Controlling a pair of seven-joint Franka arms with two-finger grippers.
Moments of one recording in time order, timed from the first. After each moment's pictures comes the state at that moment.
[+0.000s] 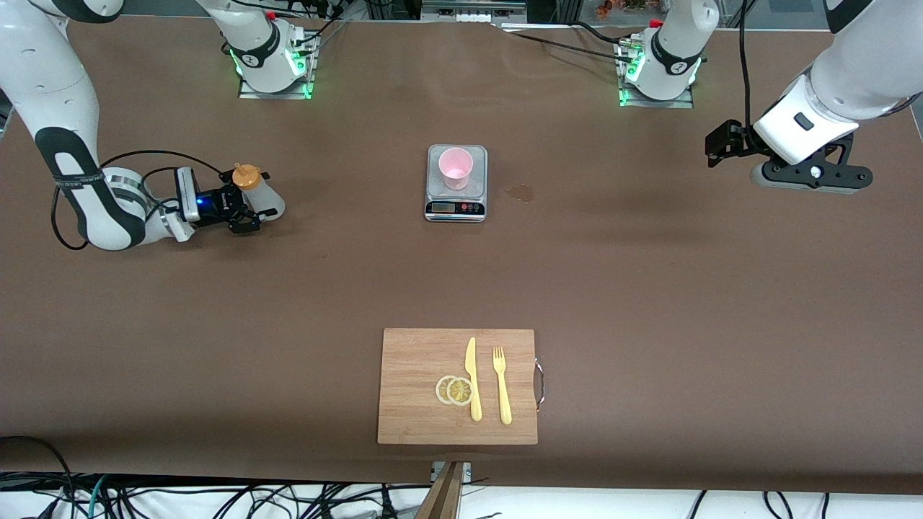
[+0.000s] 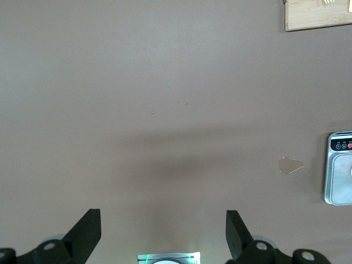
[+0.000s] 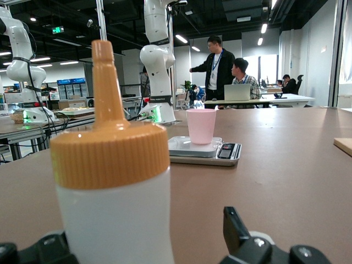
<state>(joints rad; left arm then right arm) -0.05 -0.02 -0.13 -1.68 0.01 1.51 -0.09 -0.33 0.73 -0.02 -2.02 0.92 1.40 -2.79</state>
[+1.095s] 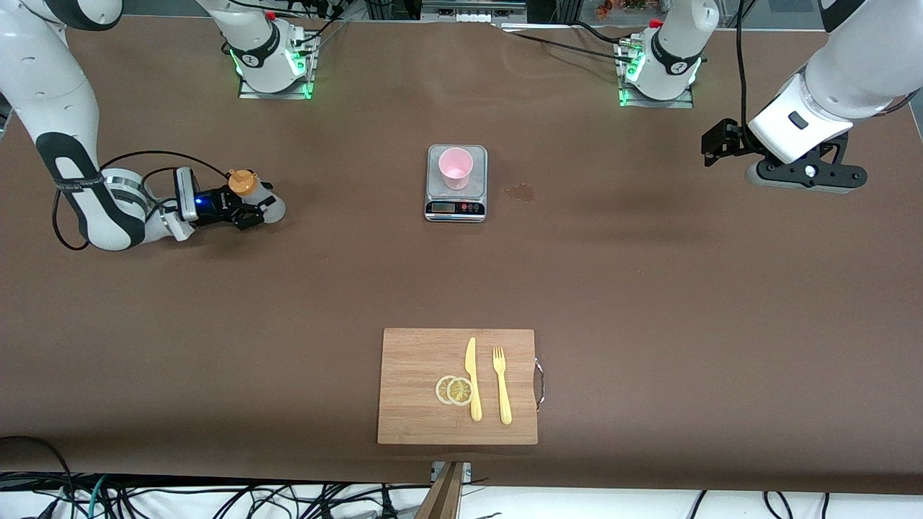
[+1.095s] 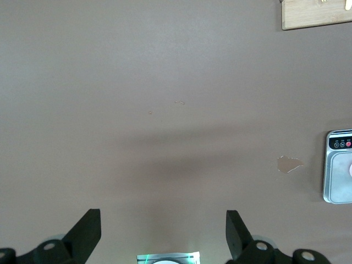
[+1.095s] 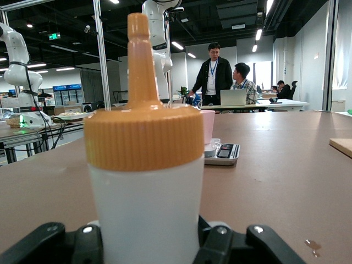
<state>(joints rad) -0.06 -0.02 -0.14 -1.68 0.01 1.51 -0.09 -0.35 0.76 -0.02 -2.01 0.92 1.39 -2.81</state>
